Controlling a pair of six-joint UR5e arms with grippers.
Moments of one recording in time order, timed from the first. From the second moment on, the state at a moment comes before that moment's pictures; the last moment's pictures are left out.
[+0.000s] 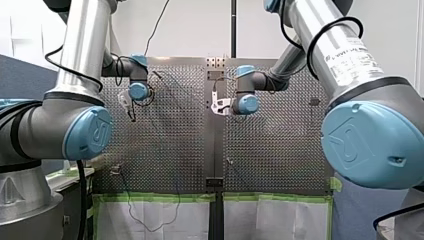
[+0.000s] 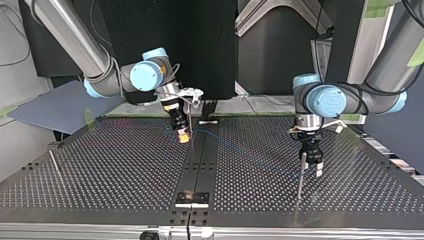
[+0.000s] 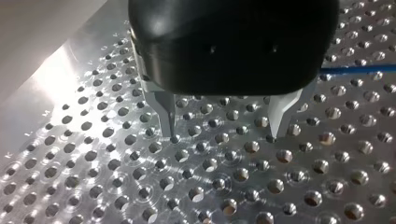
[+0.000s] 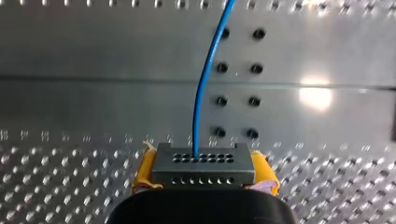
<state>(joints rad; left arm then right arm) 0.00 -1.82 -1.75 -2.56 -1.72 -1.98 2.18 -0.99 1.43 -0.43 1.50 1.56</state>
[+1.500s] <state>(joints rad) -0.01 -1.85 -1.70 -2.63 -1.70 -2.01 2.01 -0.96 1.78 -0.76 1.65 1.60</state>
